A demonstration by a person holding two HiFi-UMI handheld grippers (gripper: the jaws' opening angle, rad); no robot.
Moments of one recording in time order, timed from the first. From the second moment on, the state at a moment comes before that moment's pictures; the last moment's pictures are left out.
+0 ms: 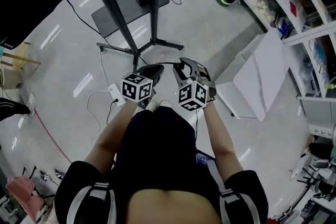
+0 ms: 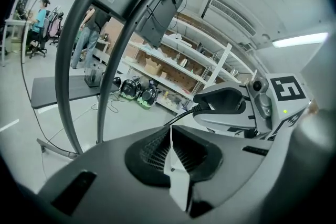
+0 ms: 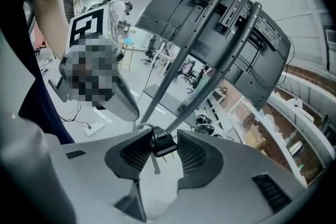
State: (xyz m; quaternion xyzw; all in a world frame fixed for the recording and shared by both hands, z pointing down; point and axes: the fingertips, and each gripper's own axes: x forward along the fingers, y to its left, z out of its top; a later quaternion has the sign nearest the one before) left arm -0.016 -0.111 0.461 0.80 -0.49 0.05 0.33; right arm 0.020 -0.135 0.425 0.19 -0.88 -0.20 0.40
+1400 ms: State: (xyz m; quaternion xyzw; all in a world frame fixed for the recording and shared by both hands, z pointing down) left arm -0.017 -0.141 0.317 0.85 -0.47 0.02 0.22; right arm -0.001 -0.186 0.237 0.27 -0.87 -0.32 0.27
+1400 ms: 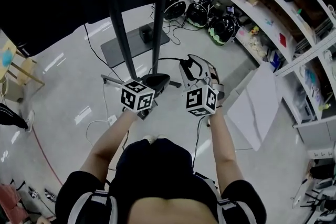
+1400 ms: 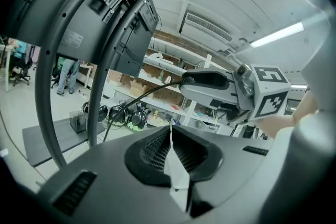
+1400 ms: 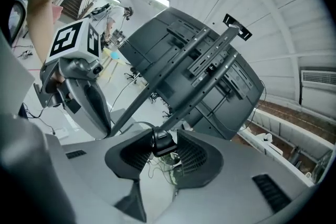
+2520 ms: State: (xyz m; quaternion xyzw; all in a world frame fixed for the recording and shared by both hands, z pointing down) left arm -0.061 -0.211 0.209 0.84 -0.53 0.02 0.15; right arm -0.060 -0.248 0.085 0.23 -0.89 -0.35 0.18
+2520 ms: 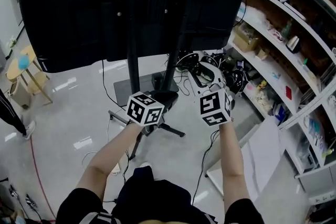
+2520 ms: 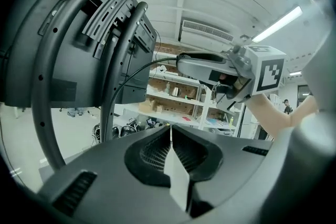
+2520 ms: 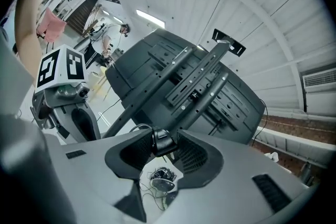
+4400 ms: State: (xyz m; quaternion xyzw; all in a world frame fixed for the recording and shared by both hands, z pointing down) left arm -0.190 -0.370 -0.062 0.84 -0.54 -0.03 -0.01; right arm -0.193 -0.364 -0.231 0.23 -0.87 -0.44 0.05
